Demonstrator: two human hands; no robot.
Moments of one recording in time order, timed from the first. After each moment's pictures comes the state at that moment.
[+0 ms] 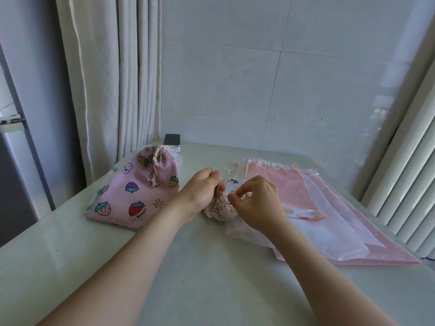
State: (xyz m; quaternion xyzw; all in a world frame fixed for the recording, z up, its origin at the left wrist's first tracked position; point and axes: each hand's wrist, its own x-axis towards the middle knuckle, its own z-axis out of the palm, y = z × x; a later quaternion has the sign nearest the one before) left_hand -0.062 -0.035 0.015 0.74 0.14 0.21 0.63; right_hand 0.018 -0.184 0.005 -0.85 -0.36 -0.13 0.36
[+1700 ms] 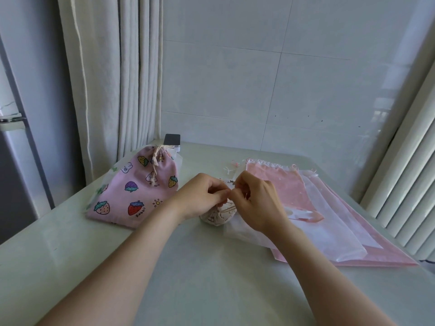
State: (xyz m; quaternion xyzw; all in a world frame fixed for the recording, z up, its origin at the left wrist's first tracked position) left_hand -0.075 -0.031 0.016 0.86 0.04 0.15 0.48; right_hand 0.020 -0.190 0.010 -0.79 -0.45 -0.18 0.37
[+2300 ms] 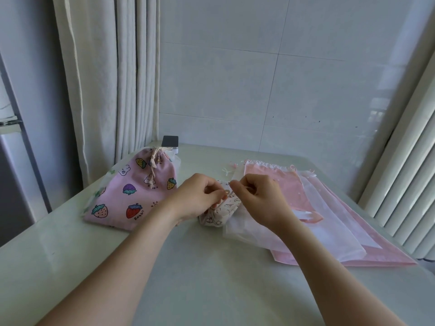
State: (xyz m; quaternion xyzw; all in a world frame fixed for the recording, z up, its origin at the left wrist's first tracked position) left_hand -0.076 -0.023 0.015 0.87 0.08 0.17 0.46; right_hand 0.015 -0.198 0.028 -0.80 -0.41 -0.09 0.43
